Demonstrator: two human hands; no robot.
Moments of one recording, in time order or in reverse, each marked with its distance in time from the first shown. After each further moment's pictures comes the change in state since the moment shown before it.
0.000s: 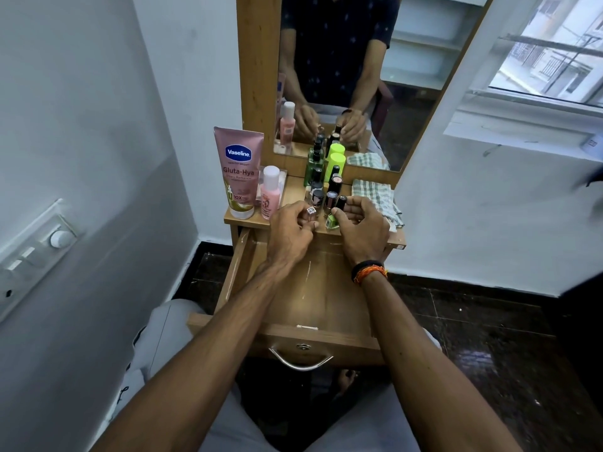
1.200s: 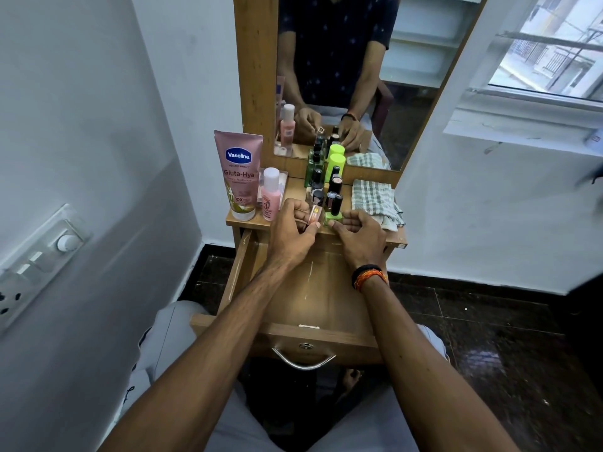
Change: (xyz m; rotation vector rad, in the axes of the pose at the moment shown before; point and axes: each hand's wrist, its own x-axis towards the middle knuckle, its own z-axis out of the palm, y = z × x) left_hand -0.006 -0.003 0.002 -0.171 -0.004 -0.115; right_hand -0.008 0.011 -0.002 0.046 -0.141 0.173
